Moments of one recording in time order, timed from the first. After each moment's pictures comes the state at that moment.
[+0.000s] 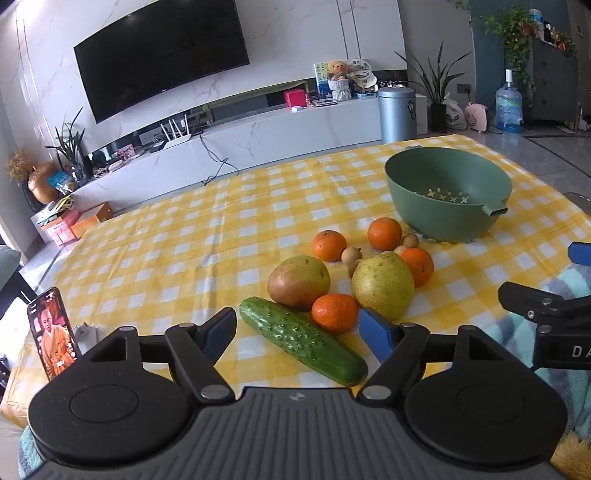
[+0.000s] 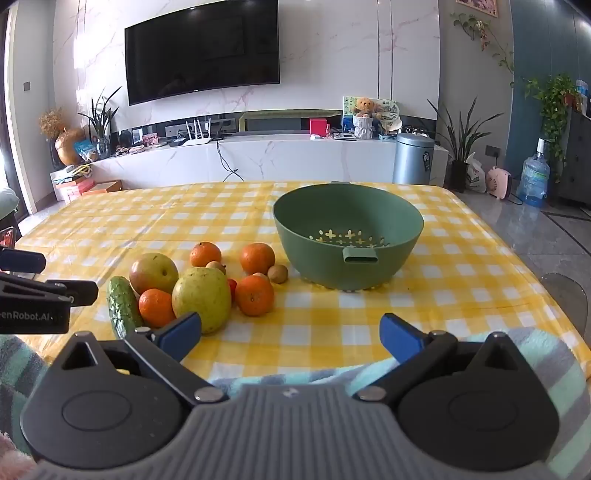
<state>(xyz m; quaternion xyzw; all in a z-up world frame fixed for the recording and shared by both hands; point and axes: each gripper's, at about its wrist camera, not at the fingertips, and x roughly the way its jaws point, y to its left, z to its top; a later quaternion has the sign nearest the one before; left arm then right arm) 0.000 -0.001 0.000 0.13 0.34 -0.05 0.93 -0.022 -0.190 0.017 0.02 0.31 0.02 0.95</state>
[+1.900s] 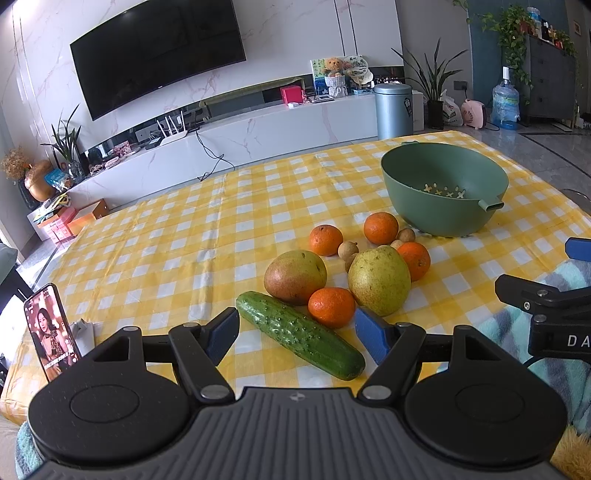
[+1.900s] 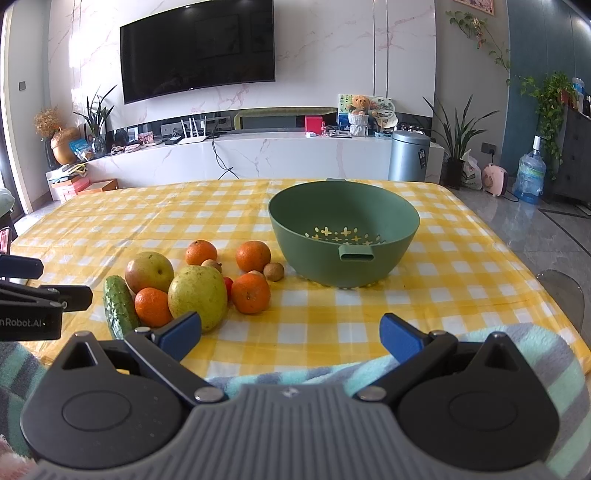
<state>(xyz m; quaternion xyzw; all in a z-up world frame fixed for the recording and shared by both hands) -0.003 0.003 -0.001 0.12 0.34 -0.06 0.93 -0.021 -0.191 0.015 0.02 0.31 0.02 0.95</state>
